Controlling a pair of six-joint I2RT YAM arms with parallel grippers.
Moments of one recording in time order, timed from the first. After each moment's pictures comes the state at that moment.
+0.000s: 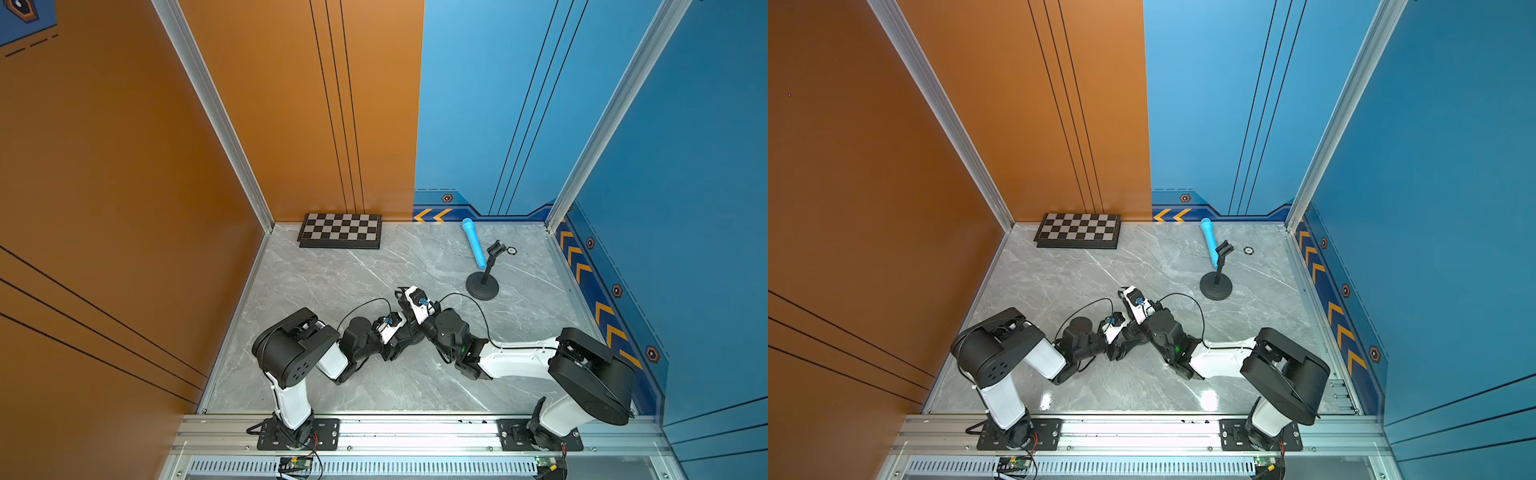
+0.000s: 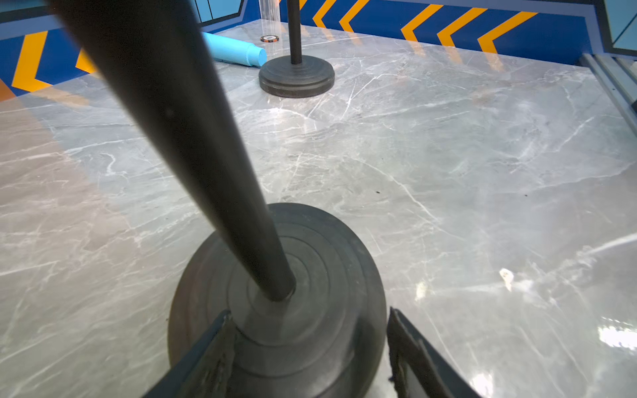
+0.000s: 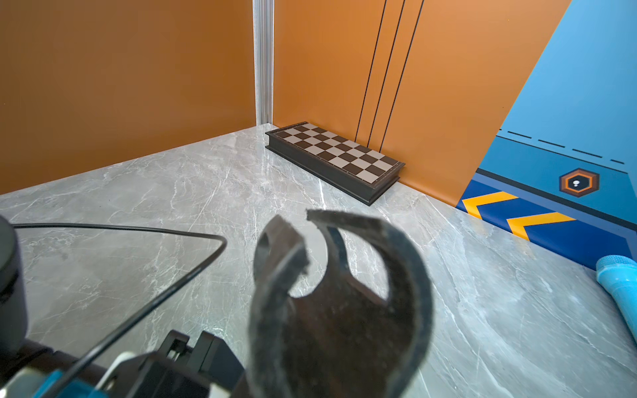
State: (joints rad) left arm -0.62 1.82 0.32 1.14 0.36 0.13; right arm 0.96 1.58 0.61 0.84 0.30 -0.05
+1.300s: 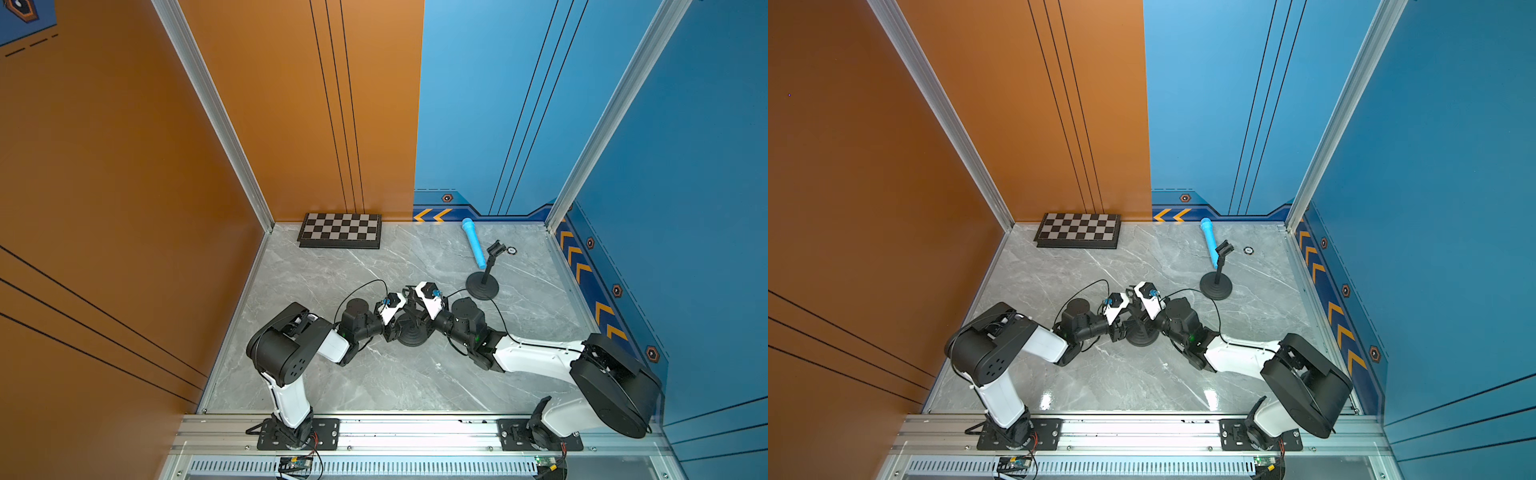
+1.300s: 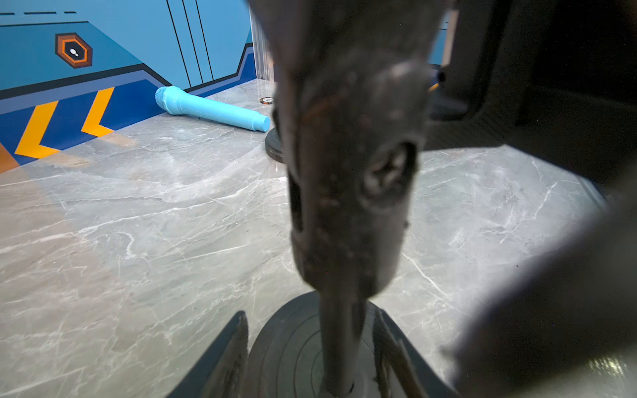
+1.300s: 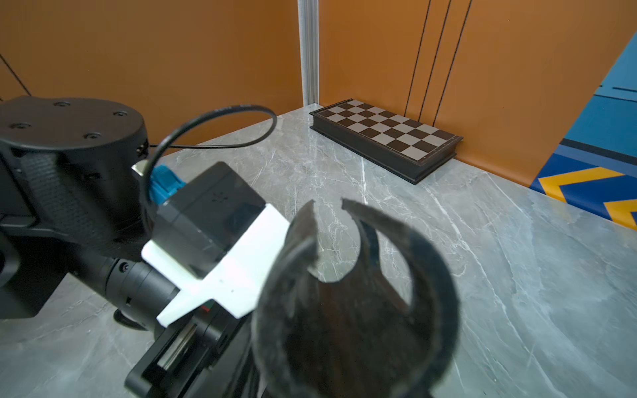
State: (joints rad) left arm -0.54 1.79 0.45 1.09 0.56 0.10; right arm 0.80 1.45 0.61 0.60 -0.12 0.00
